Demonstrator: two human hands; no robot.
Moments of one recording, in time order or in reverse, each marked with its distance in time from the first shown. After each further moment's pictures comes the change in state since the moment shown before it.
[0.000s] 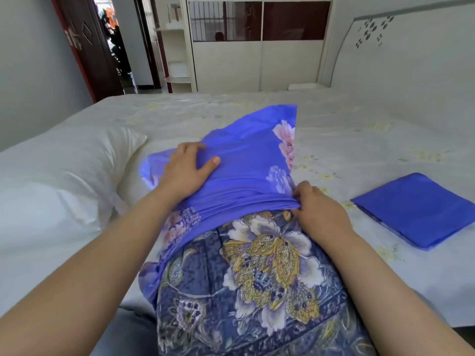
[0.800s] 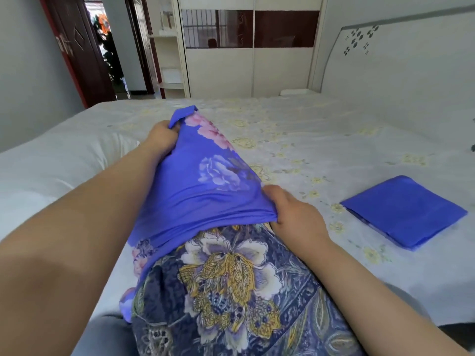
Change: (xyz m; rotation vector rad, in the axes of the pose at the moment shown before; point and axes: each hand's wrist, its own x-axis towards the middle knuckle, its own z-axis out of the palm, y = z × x) left_hand 0.088 -0.002 -0.038 -0.296 0.004 -0.292; right_hand -0.016 -0.019 0.002 0.024 0.206 -0.305
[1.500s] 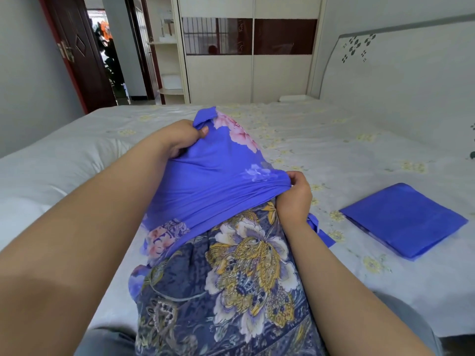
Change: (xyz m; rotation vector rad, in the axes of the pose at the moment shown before) left_hand -0.004 0.047 0.017 -0.191 -0.299 -0.045; right_hand 0.071 0.024 0.049 0.796 0.469 0.613
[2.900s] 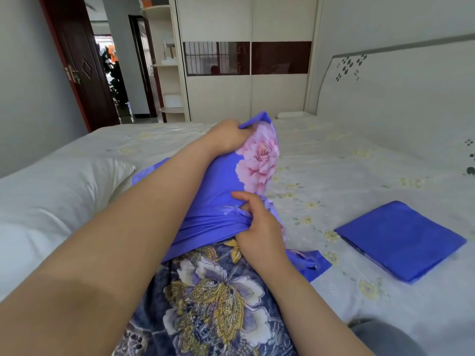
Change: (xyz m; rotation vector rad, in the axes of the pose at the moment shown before) left_hand -0.001 0.088 0.068 0.482 0.011 0.347; right_hand -0.055 -0.050 -0.021 0.027 -0.438 -0.185
